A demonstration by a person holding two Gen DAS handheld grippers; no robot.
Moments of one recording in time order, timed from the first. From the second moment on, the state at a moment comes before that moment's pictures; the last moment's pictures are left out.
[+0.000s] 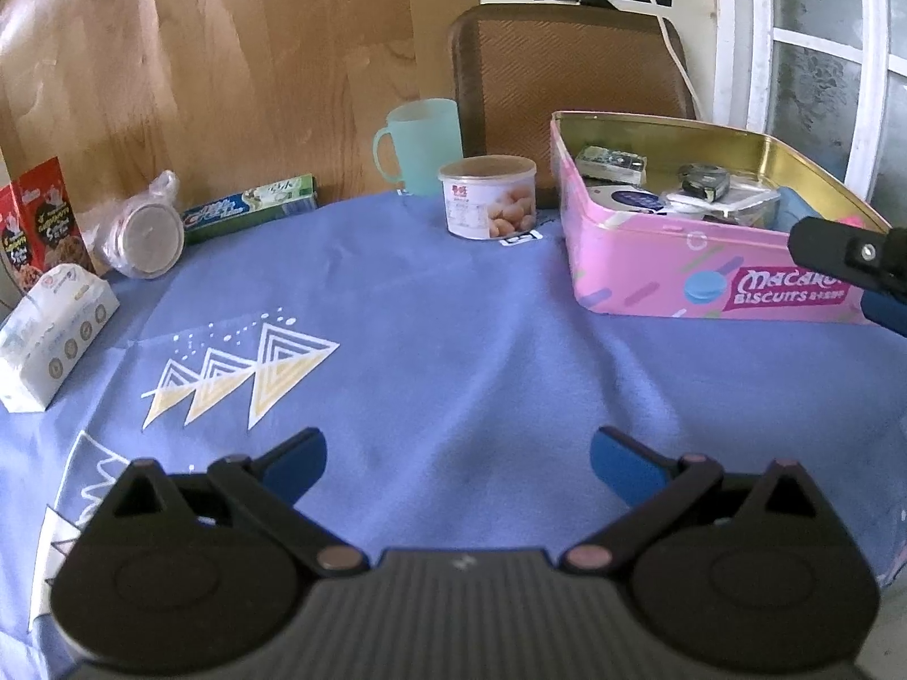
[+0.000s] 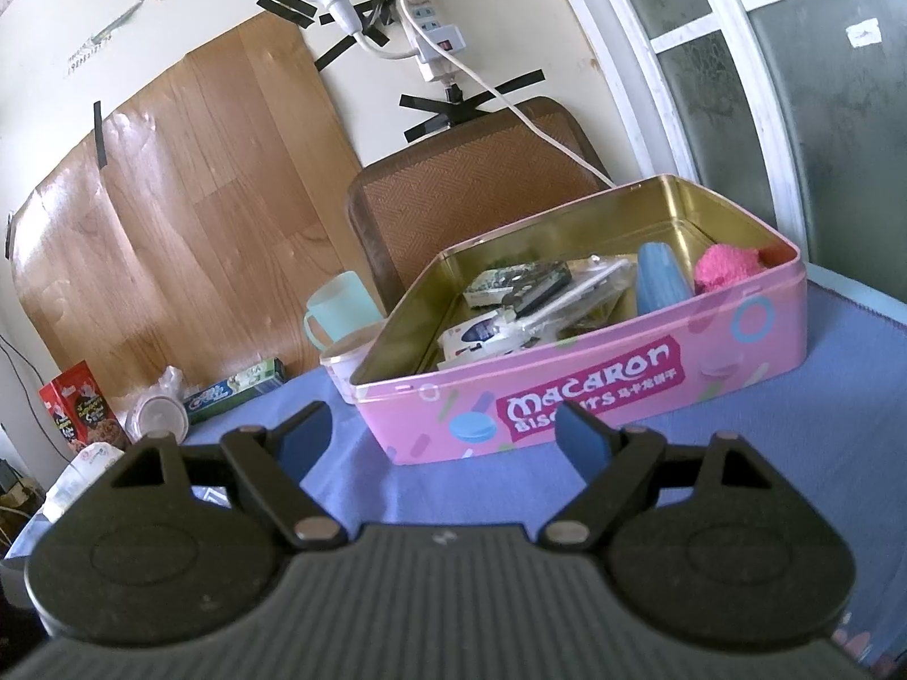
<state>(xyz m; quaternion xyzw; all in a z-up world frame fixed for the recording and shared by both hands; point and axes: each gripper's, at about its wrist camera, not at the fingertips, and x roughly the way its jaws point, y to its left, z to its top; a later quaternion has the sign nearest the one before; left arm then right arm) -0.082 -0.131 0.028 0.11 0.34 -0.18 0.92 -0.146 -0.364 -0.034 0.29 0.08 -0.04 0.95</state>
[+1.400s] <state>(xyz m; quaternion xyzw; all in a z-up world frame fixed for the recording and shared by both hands) -0.080 -0.131 0.024 0.12 0.35 -0.17 0.91 -0.146 -0.363 -0.037 0.29 0.09 -0.04 0.95</state>
